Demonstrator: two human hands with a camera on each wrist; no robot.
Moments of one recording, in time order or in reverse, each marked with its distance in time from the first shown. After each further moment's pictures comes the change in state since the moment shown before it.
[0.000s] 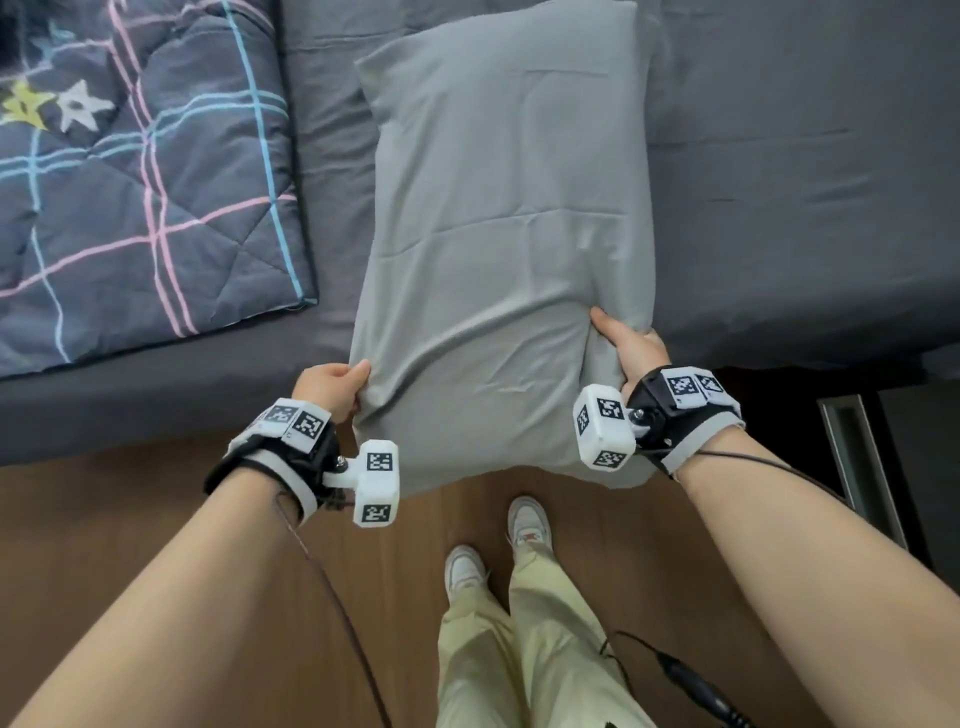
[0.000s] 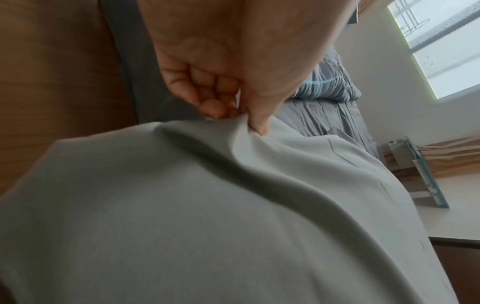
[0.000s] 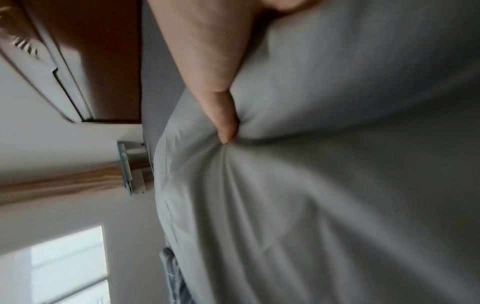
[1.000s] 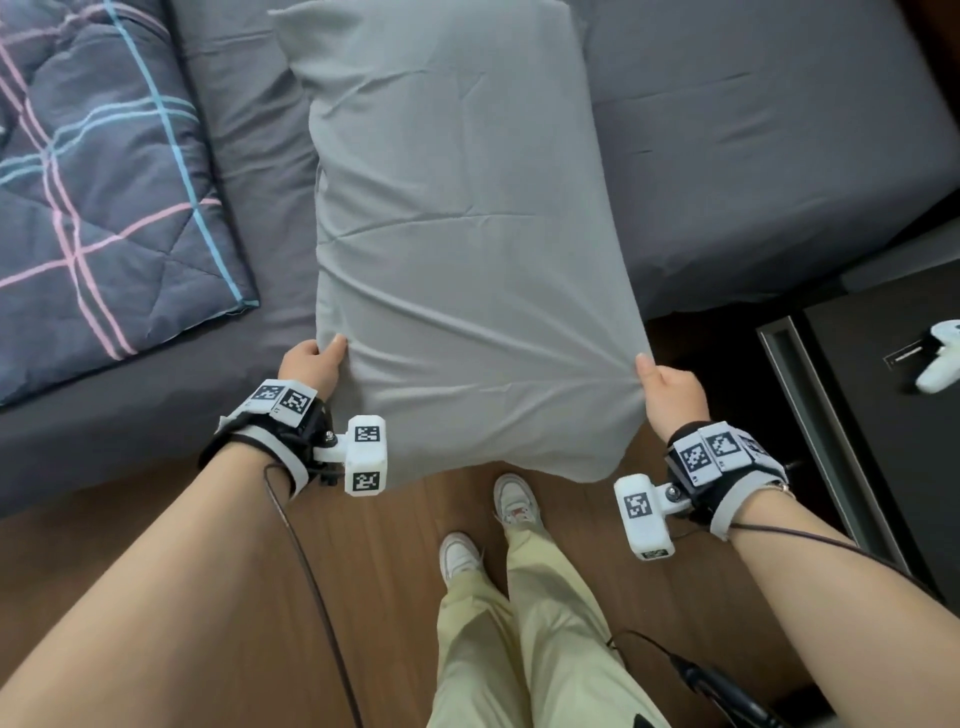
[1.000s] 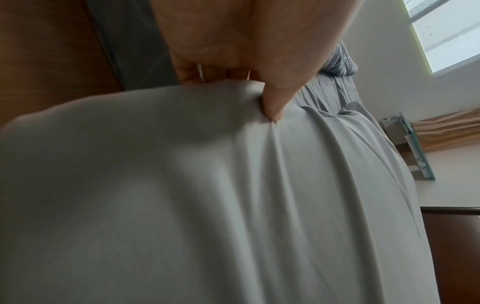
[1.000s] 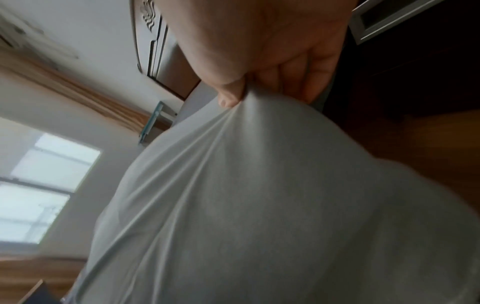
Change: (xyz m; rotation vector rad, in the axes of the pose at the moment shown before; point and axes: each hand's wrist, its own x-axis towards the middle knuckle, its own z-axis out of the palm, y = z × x) left_hand -0.005 0.018 0.025 0.057 0.006 0.123; right_hand -0.018 0.073 -0.126 -0.800 0.132 -0.293
